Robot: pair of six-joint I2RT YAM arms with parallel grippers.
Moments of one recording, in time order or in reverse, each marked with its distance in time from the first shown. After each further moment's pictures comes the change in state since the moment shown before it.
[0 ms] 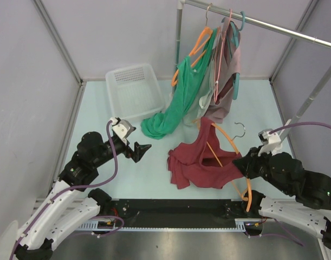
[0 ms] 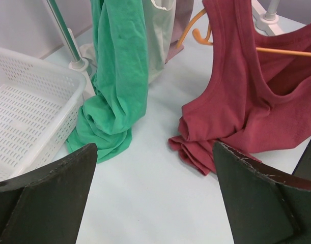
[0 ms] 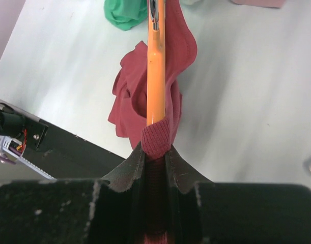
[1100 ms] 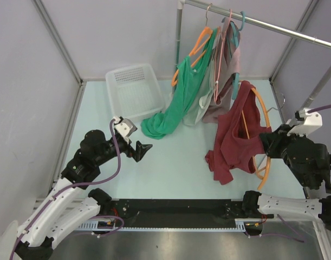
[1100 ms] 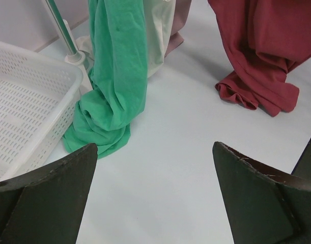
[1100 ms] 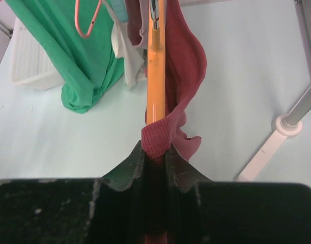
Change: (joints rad) left arm 0.001 0.025 0.000 0.000 0.003 0.000; right arm 0.150 0.282 0.525 -0.308 0.542 0.118
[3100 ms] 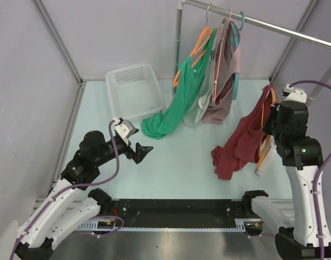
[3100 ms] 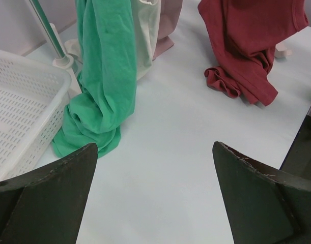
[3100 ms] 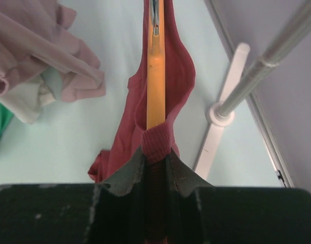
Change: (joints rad) left arm 0.001 -0.013 -0.008 0.003 0.049 -0.016; right arm -1.110 0.154 -0.250 0.448 -0.618 -0.517
